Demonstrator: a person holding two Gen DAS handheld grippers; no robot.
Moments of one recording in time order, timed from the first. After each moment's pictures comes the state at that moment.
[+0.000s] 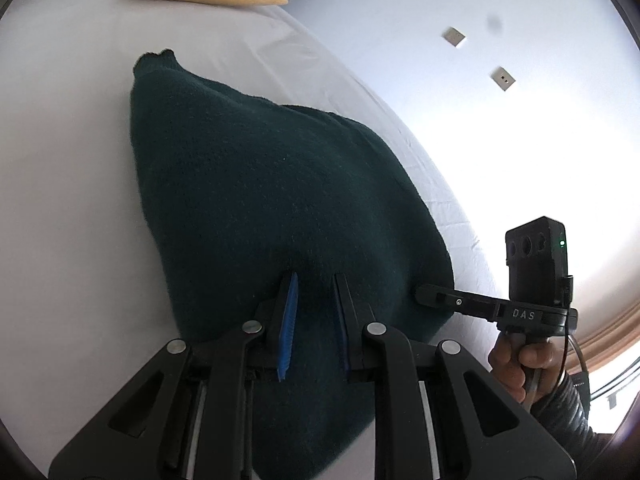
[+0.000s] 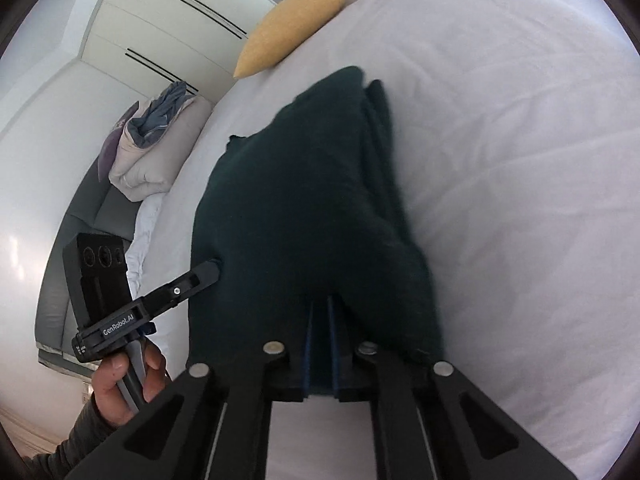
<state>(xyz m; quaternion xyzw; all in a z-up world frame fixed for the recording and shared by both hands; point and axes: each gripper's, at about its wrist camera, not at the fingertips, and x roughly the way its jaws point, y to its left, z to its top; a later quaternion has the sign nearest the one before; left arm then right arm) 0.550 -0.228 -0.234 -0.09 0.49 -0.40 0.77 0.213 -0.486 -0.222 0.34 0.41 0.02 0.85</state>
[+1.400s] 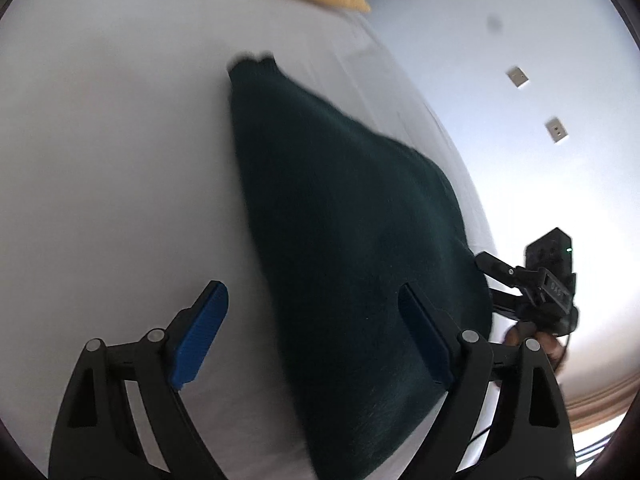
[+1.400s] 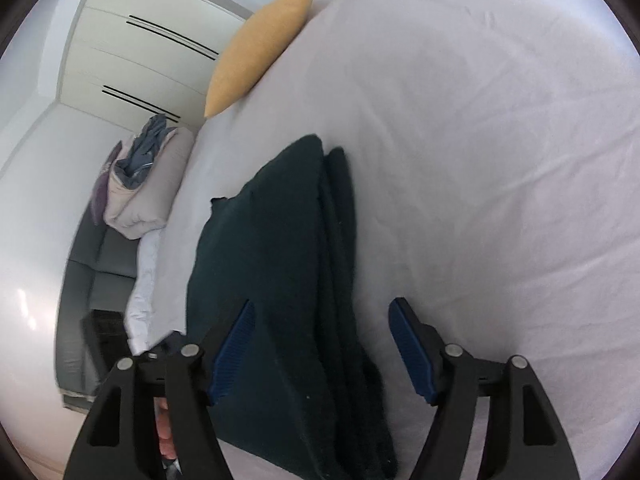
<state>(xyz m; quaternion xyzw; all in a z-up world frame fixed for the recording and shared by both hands) 0.581 -0.201 -0.256 -0.17 0.54 -0.31 0.76 0.263 -0.546 -0.215 0.39 0.41 0.00 0.82</state>
